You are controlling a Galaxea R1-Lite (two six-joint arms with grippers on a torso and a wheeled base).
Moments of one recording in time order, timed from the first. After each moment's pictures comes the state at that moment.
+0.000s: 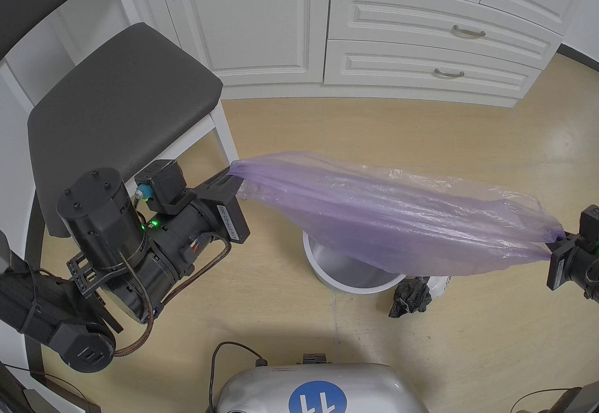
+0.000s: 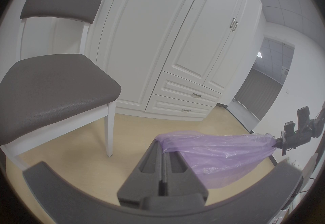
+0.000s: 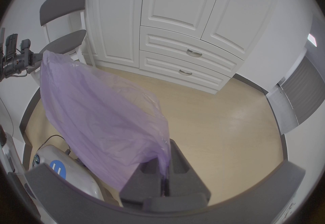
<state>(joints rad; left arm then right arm) -0.67 1.72 -0.54 -1.27 0.21 -0.17 0.27 1.06 -0.40 -0.37 -0.30 -0.20</state>
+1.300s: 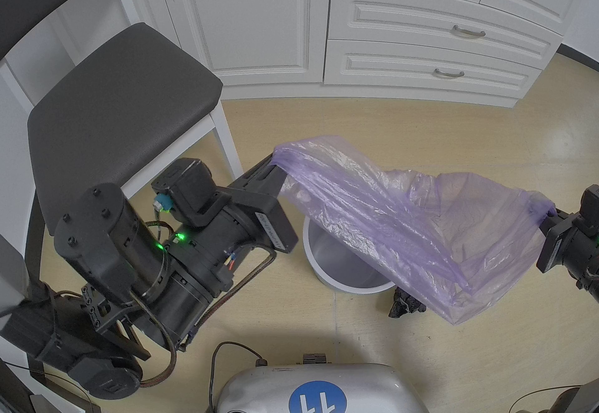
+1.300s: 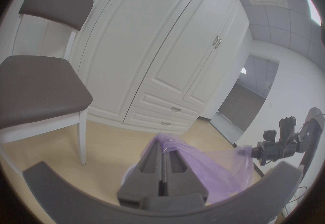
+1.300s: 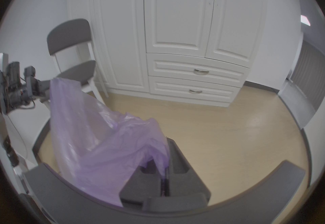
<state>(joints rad) -0.84 1.76 -0.56 -1.46 0.25 -0.17 0.44 1.10 -0.39 -0.63 -0.29 -0.07</state>
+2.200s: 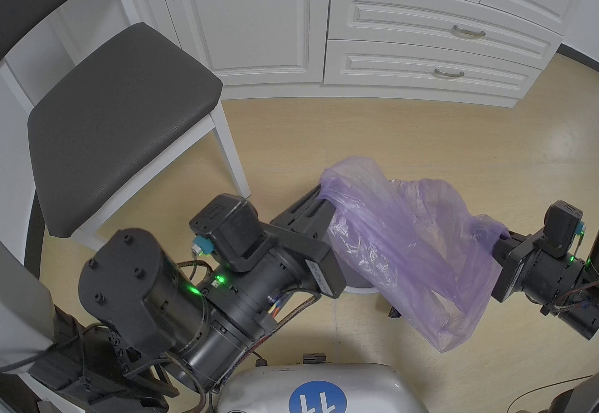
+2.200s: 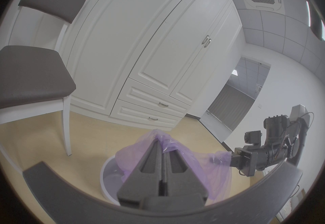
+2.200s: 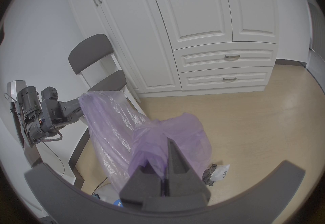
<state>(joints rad) -0.99 1.82 -0.55 -1.53 0.29 -0.16 0.71 1.24 -0.38 -0.76 -0.30 0.14</state>
